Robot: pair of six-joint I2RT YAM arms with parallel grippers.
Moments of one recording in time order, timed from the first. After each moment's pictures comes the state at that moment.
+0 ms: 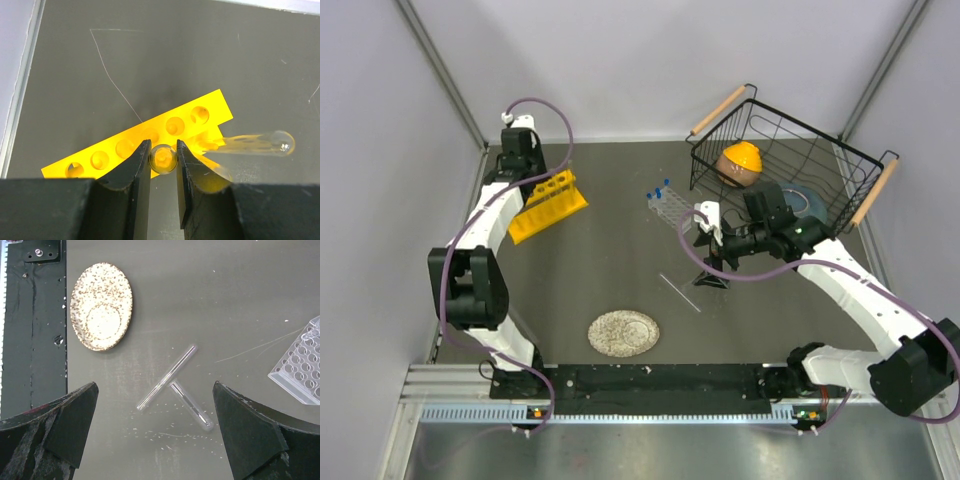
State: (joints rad) left arm -0.02 1.68 1.41 -0.28 -0.15 -0.13; right arm 0.52 1.19 1.06 -0.68 -0.79 -0.65
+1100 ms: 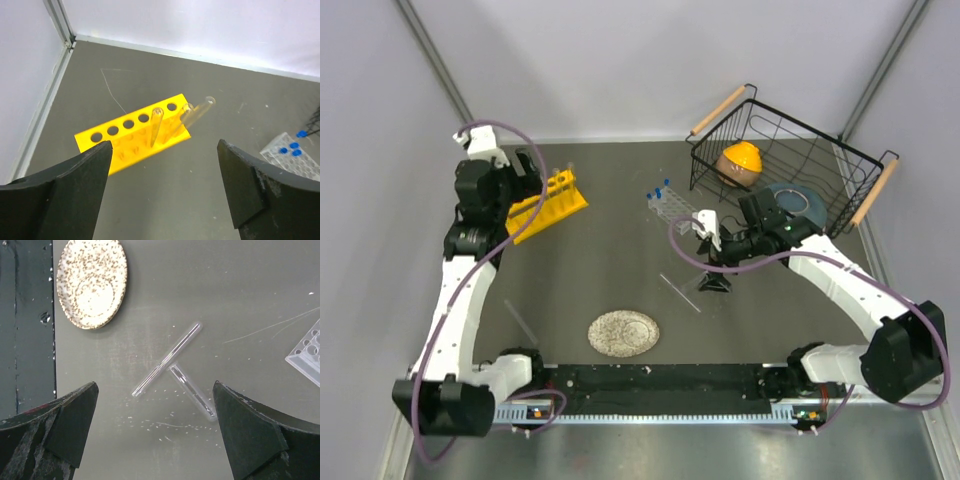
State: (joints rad) left arm -0.02 1.14 1.17 -0.28 -0.09 -0.16; right arm 0.47 1.27 1.00 -0.68 -0.79 -0.74
